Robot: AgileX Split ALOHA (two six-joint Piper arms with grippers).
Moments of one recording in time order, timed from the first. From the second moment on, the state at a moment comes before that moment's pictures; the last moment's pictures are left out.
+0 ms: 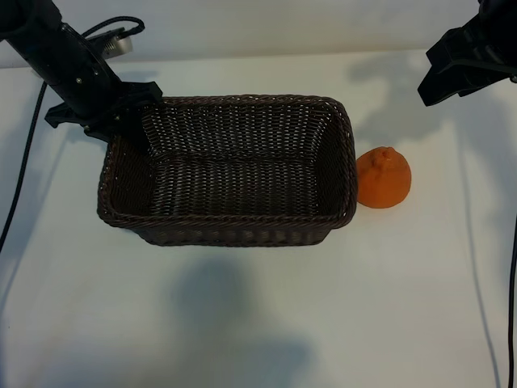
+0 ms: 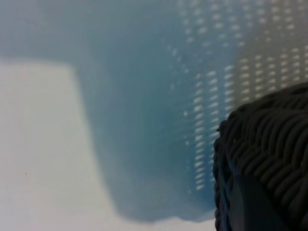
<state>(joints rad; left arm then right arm) -0.07 2.12 -1.65 -0.38 1.15 0.16 0.04 1.59 -1.47 0.39 1.22 -0.32</state>
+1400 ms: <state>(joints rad) -0.08 2.18 -1.65 -0.40 1.16 0.10 0.04 1.59 -1.47 0.39 1.22 -0.32</state>
